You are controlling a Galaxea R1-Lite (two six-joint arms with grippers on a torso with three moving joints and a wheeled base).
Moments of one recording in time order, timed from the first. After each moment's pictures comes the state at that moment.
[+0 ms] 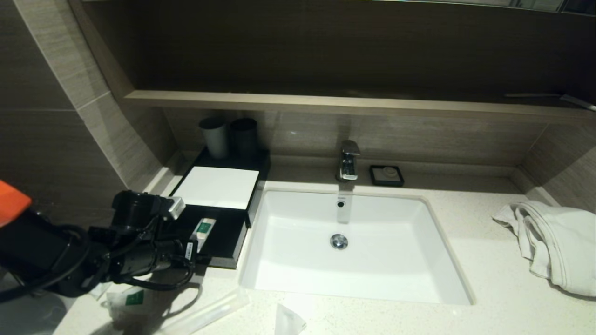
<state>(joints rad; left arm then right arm) -0.19 1.83 -0.64 -0.44 -0.02 -0.08 0.00 0.00 0.00 0.00 0.00 0.00</state>
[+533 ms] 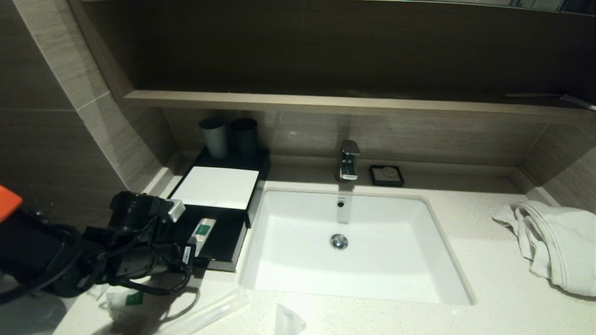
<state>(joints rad) -0.19 1.81 -0.64 -0.38 -0.02 -0.06 0.00 0.00 0.00 0.00 0.00 0.00</state>
